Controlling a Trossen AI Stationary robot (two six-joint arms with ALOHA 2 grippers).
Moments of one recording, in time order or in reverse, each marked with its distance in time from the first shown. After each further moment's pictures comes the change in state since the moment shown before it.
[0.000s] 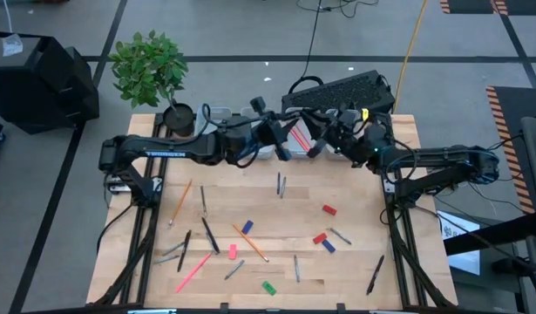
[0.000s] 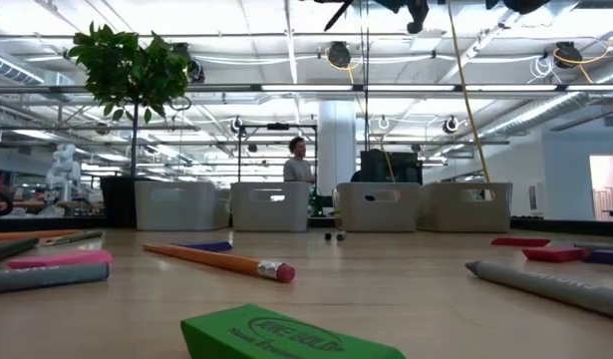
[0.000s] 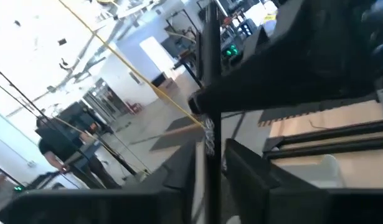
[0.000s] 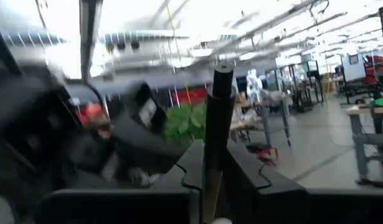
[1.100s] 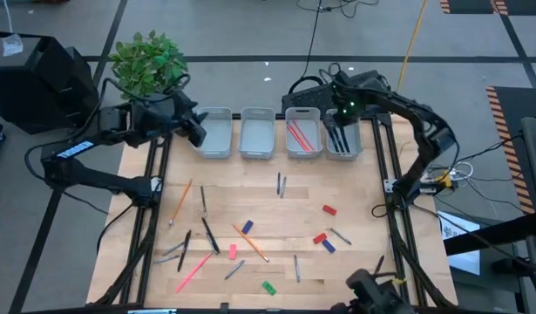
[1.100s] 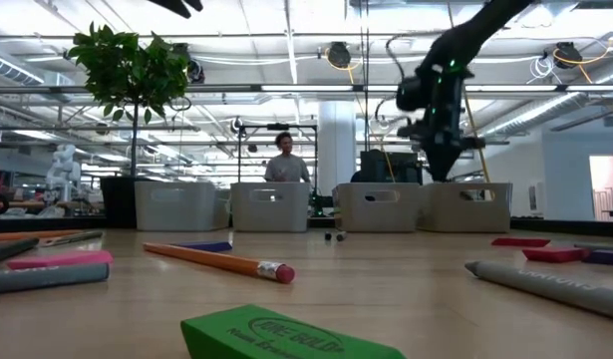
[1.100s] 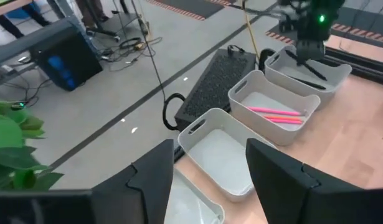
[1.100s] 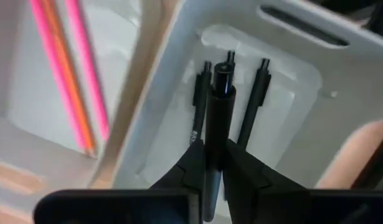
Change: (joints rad) left arm 0.171 -0.570 0.000 -1.180 -0.027 -0.798; right arm -0.785 0.527 0.506 -1.729 -0.445 0.182
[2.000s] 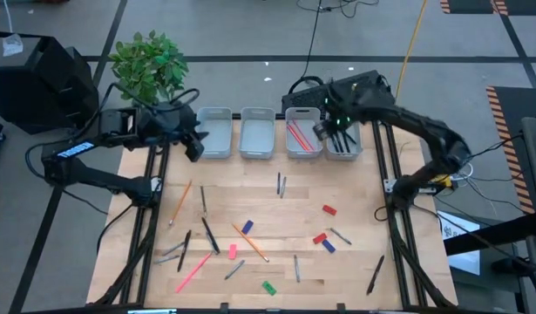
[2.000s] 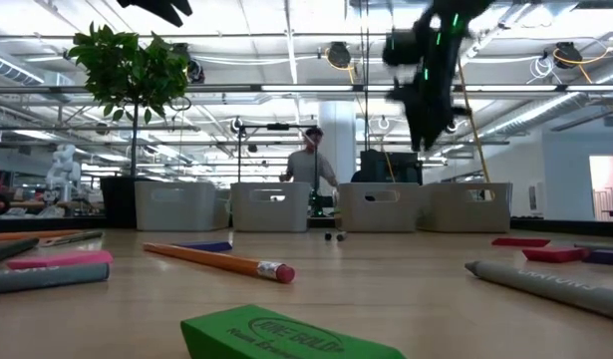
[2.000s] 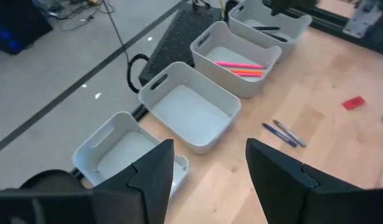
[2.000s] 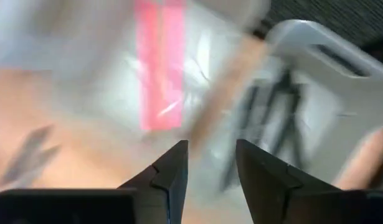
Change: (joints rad) left arm -0.060 0.001 -0.006 -0.150 0.158 -0.115; right arm 0.303 -0.196 -0.002 0.000 0.137 0.104
